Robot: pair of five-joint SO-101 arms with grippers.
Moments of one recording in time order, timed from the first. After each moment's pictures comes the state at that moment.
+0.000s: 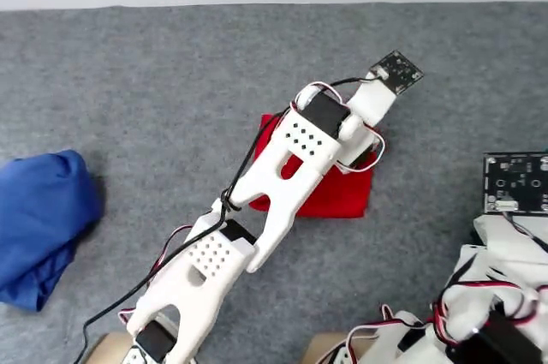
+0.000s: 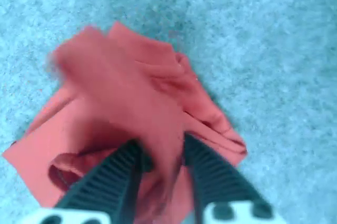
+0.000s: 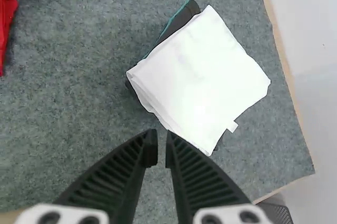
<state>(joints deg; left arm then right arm) 37.3 53.4 -68.8 97.4 -2.5 41.6 -66.9 17.7 100.6 38.7</state>
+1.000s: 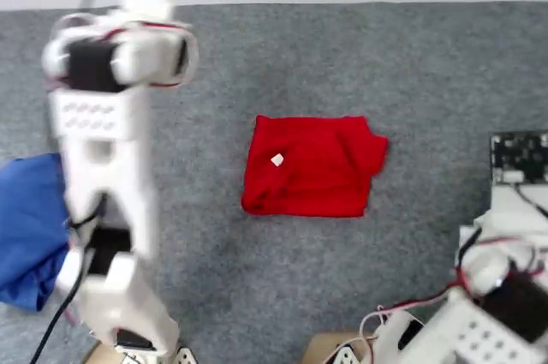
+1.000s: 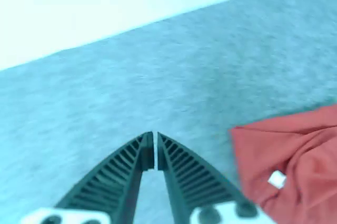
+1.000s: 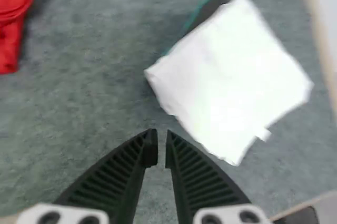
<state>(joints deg) 0.3 11.9 -54.1 99.3 -5.4 35.9 -58.4 25.1 94.4 34.6</state>
